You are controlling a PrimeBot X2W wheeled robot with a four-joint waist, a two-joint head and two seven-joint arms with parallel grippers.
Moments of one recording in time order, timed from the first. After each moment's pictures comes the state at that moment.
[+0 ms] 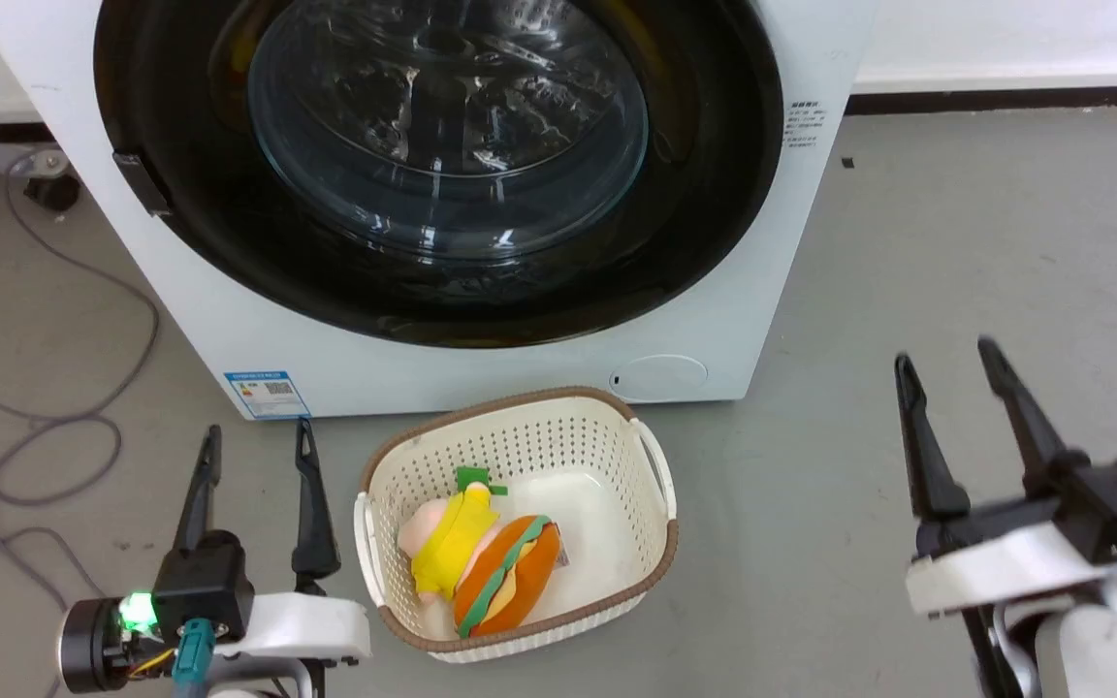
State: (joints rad) left arm -0.05 0.06 -0.02 0.03 -0.02 0.16 -0.26; right arm -0.19 -0.06 -0.05 0.10 0.01 0.13 -0.26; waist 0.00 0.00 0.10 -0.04
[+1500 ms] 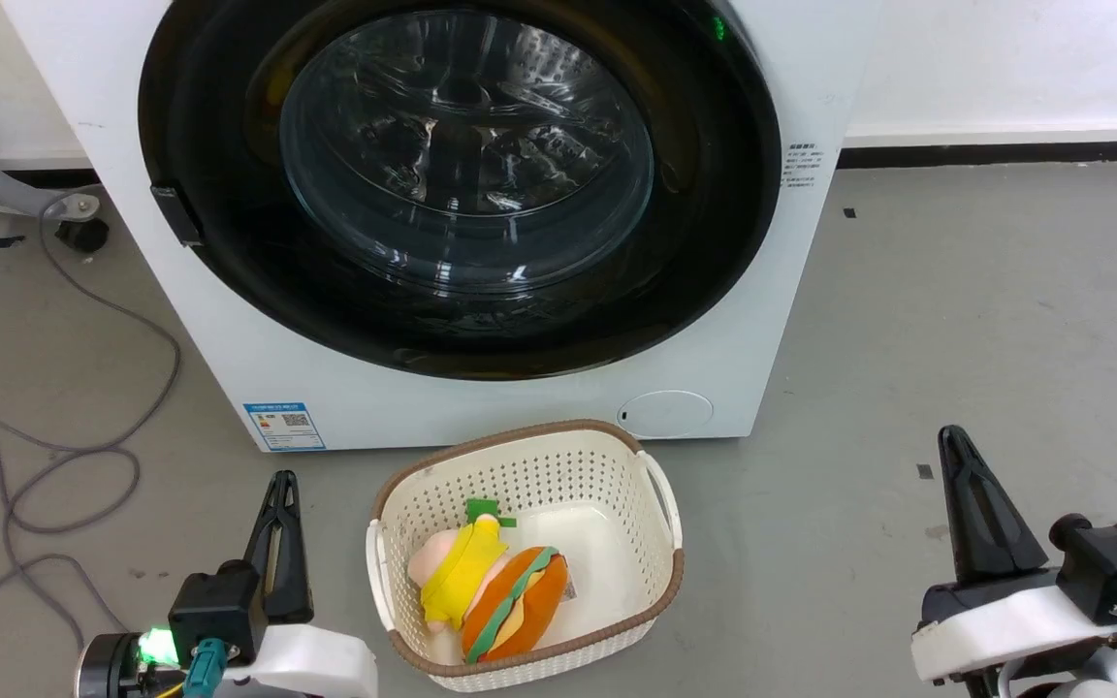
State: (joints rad) left arm 0.01 0.06 -0.03 0.04 -0.03 0.11 -0.19; right arm -0.05 -0.05 -0.05 0.05 0.09 0.13 -0.19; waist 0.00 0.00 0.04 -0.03
